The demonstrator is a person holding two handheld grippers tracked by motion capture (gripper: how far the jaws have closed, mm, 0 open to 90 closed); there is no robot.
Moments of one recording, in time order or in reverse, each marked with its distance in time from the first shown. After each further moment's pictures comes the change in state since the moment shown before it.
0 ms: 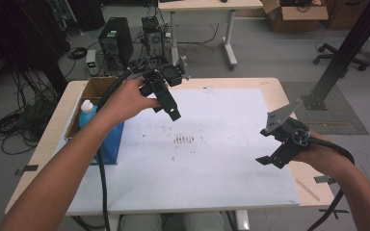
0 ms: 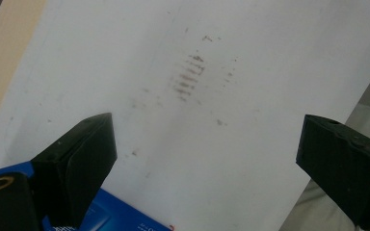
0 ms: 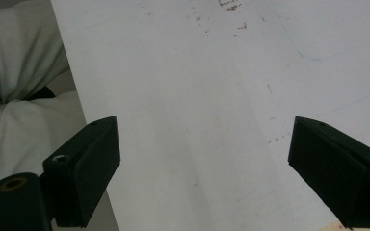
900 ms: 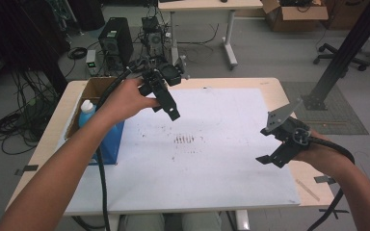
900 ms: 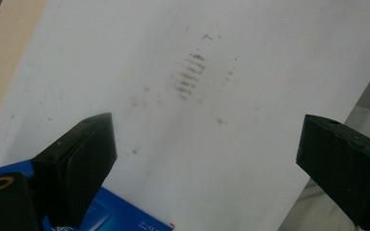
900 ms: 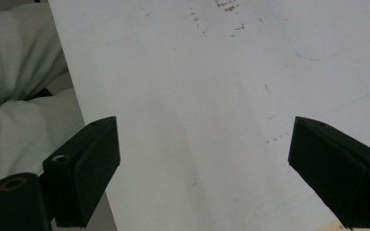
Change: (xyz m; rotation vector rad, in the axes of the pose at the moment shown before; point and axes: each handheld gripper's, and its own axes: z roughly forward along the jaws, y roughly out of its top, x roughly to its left) left arm 0.001 -0.001 -0.001 0.005 0.001 -0.001; right arm -0.002 0.000 -0.001 -0.002 -0.004 0.003
